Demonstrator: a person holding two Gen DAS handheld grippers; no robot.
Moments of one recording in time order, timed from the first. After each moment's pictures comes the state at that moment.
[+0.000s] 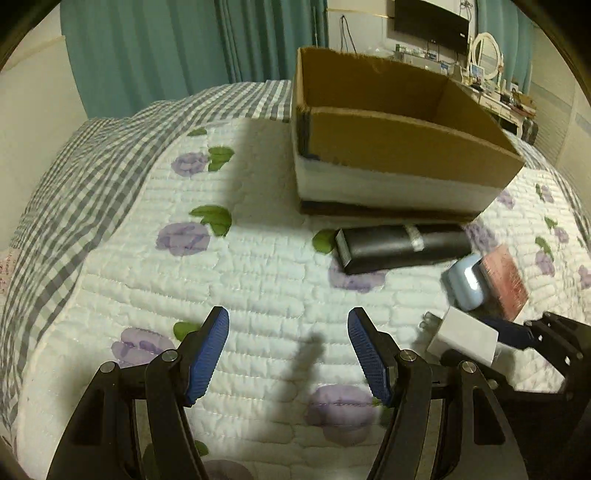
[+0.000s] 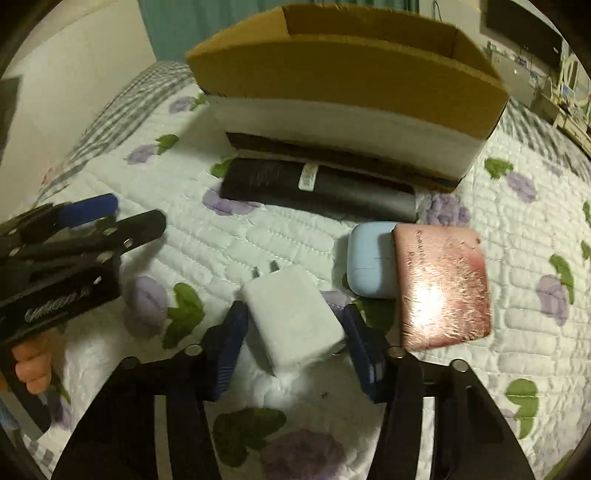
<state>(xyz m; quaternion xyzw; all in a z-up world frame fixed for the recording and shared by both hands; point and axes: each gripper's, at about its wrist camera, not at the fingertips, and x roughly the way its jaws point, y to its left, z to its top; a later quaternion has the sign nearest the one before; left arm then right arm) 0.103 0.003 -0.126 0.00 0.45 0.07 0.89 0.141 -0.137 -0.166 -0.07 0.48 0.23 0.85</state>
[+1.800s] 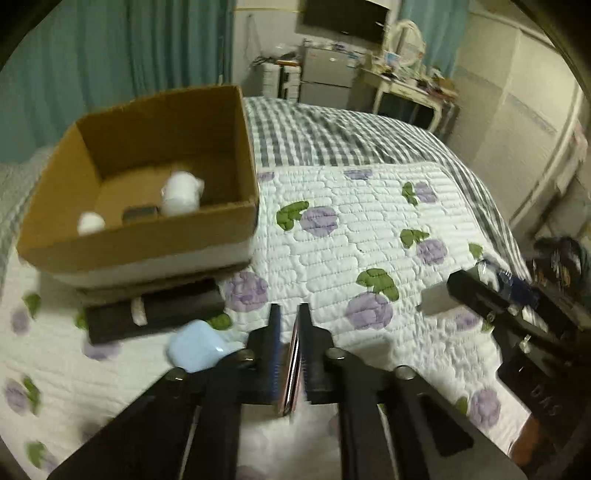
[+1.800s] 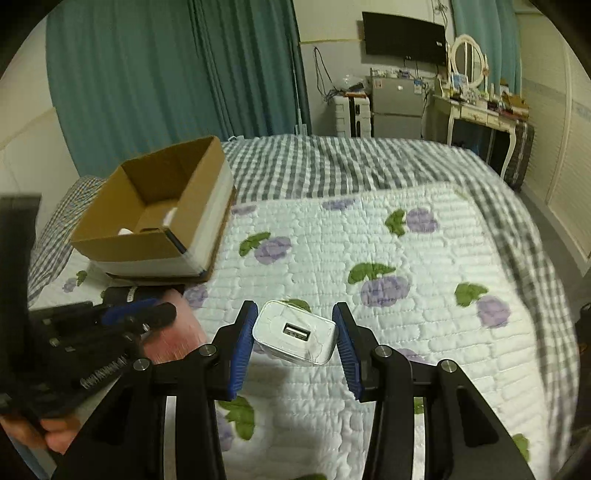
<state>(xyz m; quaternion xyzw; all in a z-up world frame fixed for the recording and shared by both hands) 0.157 -0.179 -0.080 0.01 0.46 -0.10 0.88 0.154 -0.336 -0.074 0.02 0.38 0.07 0.92</state>
